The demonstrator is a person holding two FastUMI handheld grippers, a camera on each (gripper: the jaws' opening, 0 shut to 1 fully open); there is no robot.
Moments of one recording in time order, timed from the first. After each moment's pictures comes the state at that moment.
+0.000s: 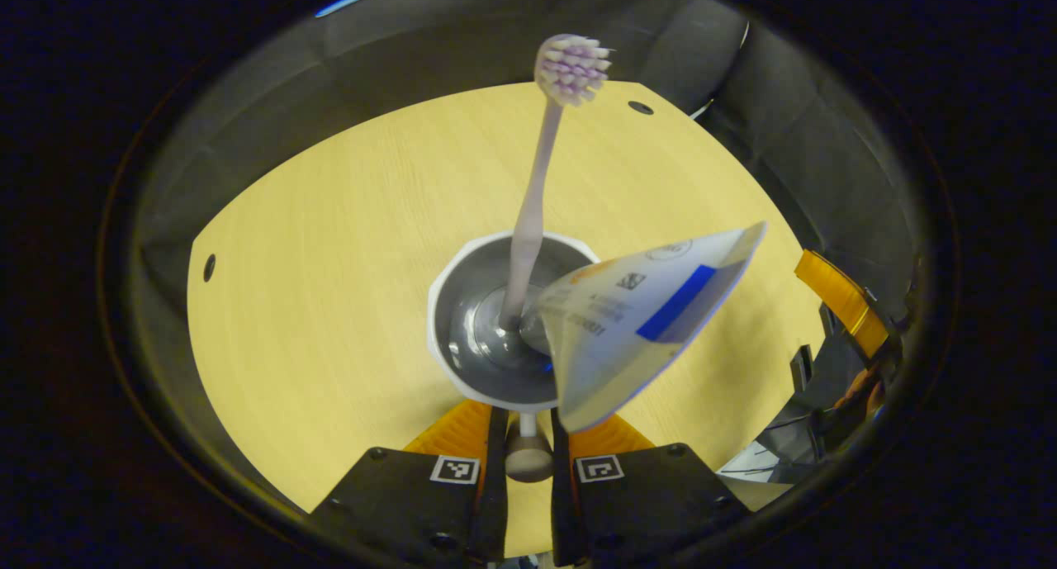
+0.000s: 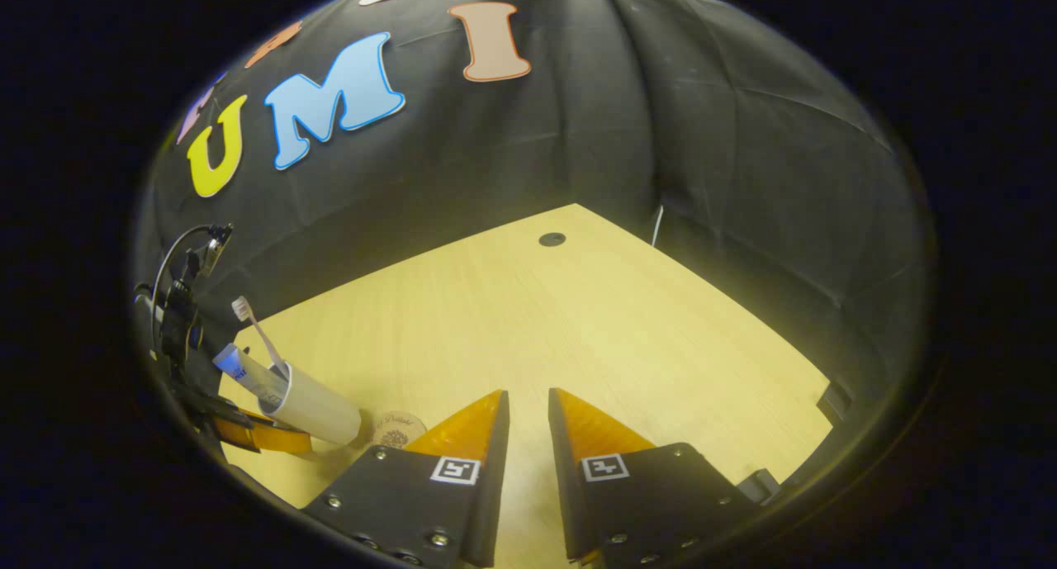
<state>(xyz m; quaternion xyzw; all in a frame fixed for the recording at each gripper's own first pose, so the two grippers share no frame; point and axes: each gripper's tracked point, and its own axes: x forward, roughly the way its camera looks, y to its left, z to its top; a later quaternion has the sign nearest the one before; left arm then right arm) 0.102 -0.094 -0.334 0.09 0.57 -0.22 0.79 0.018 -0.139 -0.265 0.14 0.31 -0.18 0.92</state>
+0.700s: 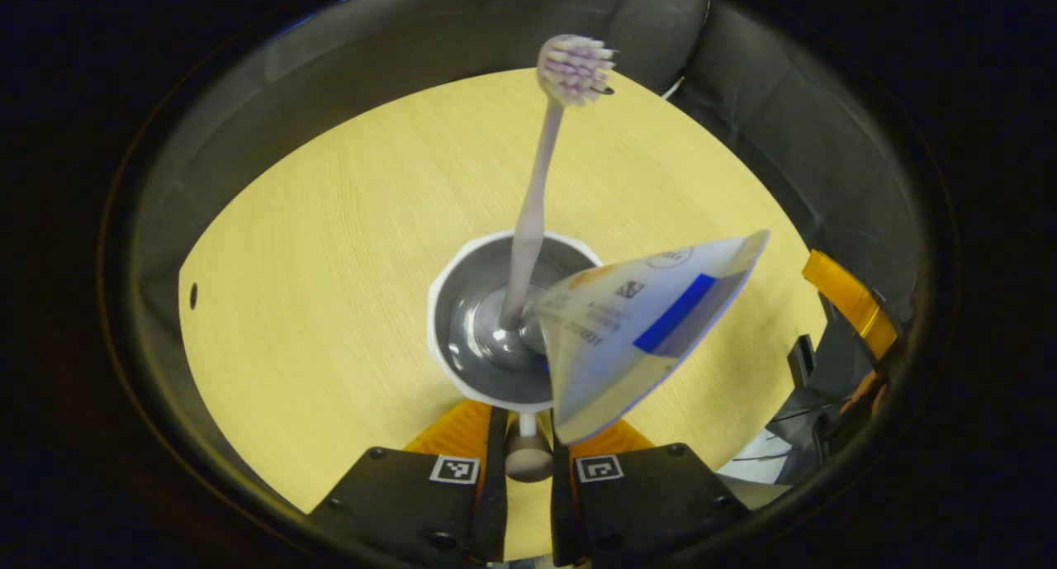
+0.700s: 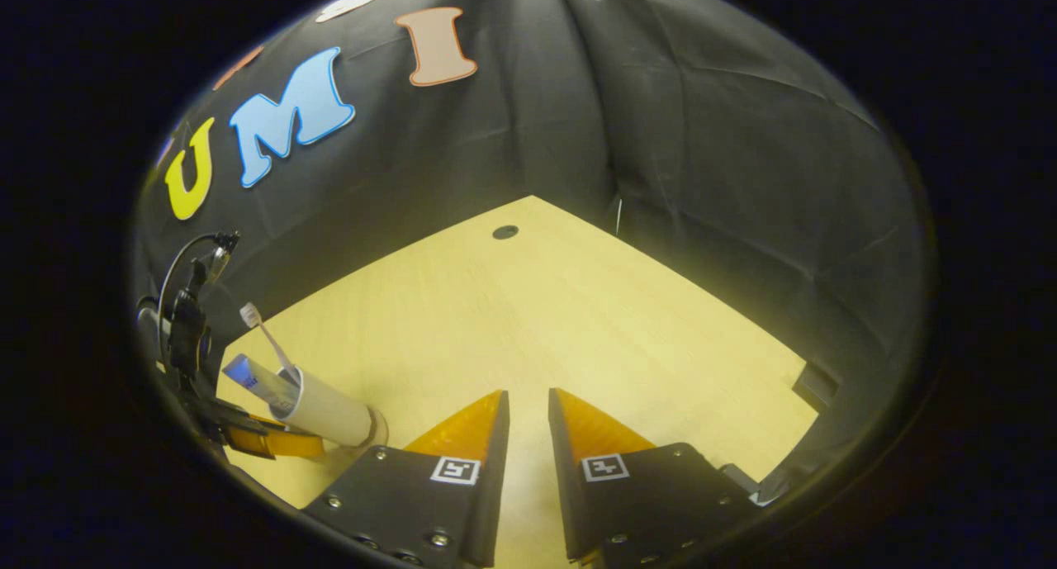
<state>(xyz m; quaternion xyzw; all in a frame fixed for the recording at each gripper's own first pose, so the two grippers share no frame) 0.100 -0.130 -0.364 0.13 0.57 -0.24 0.78 -0.018 -0.178 -0.281 0.17 0.31 -0.21 0.91</state>
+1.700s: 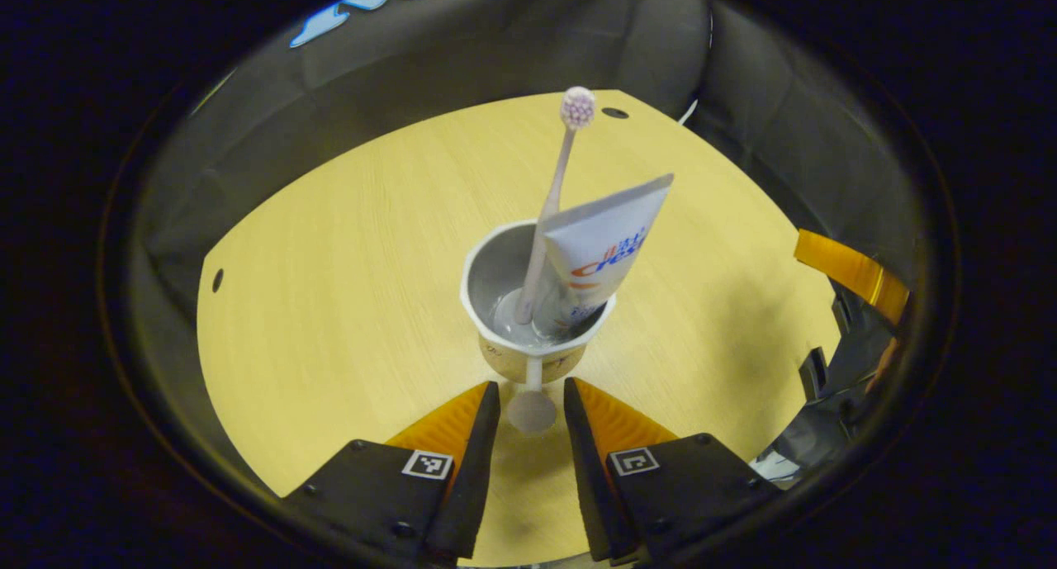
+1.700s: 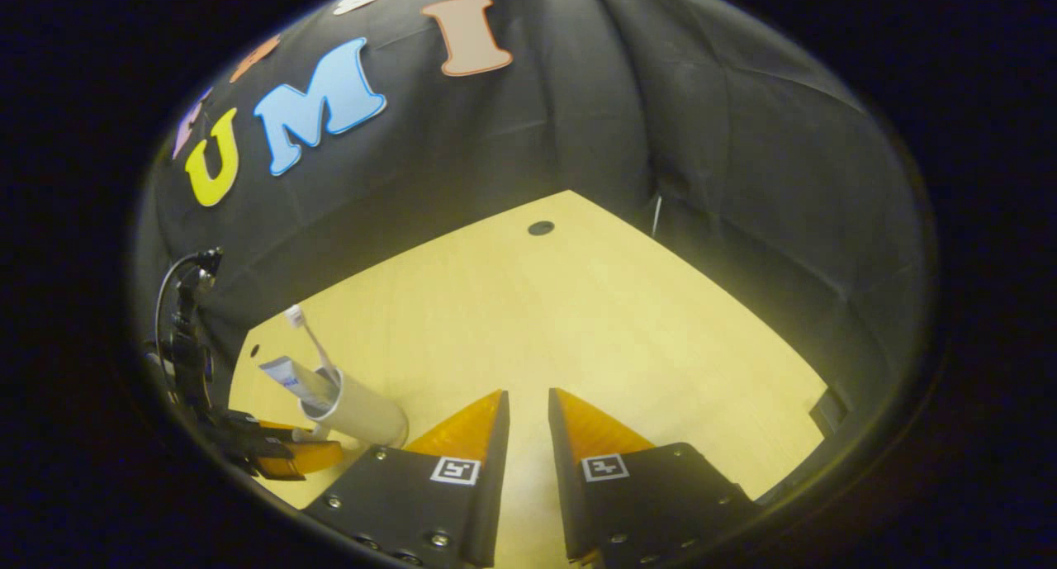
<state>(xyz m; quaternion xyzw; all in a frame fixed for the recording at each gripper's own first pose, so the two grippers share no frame) 0.086 -0.106 -0.333 0.10 0.49 -0.19 0.84 0.012 -0.152 -0.268 0.15 0.32 -0.12 0.93</state>
